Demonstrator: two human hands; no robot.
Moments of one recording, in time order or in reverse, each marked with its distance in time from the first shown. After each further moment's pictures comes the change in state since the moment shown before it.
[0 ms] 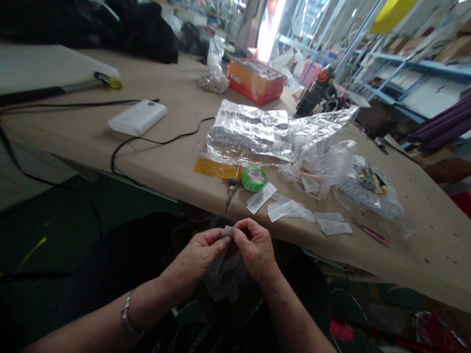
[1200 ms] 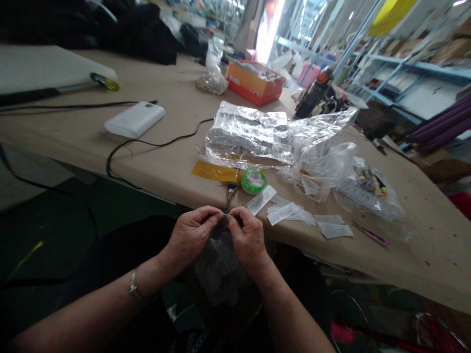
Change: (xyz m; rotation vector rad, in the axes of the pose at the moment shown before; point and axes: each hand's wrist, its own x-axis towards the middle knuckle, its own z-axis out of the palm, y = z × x) left_hand 0.026 0.026 -0.021 0.533 0.276 0.440; right_hand 0.028 -0.002 0.013 -0.298 0.094 -0.270
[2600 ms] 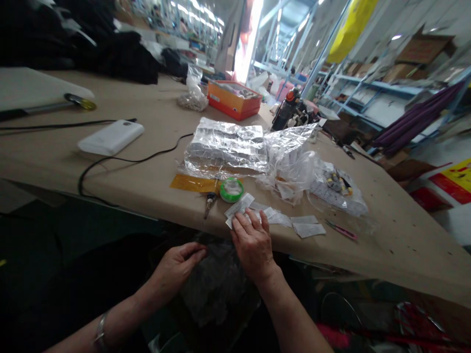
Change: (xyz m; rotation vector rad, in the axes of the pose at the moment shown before) left_hand -0.026 -0.029 0.012 0.073 -0.206 -0.177; right_hand -0.008 0.036 -0.053 -0.848 0.150 -0.544
